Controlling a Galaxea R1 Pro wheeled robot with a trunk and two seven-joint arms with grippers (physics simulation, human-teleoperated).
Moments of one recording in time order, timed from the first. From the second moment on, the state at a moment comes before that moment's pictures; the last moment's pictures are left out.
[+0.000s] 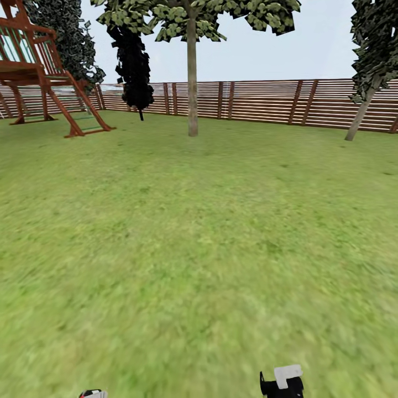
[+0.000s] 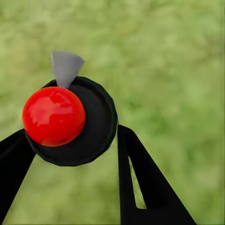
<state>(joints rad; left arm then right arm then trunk) -0.25 0.09 0.17 -0.20 0.07 -0.51 0.00 -0.41 0.00 0.14 -0.09 0.11 -0.47 -0.27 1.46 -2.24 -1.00</state>
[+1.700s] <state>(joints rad) -0.25 0.09 0.17 -0.20 0.07 -0.51 0.00 -0.41 0.00 0.14 -0.09 0.11 -0.47 -0.27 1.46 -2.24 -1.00</state>
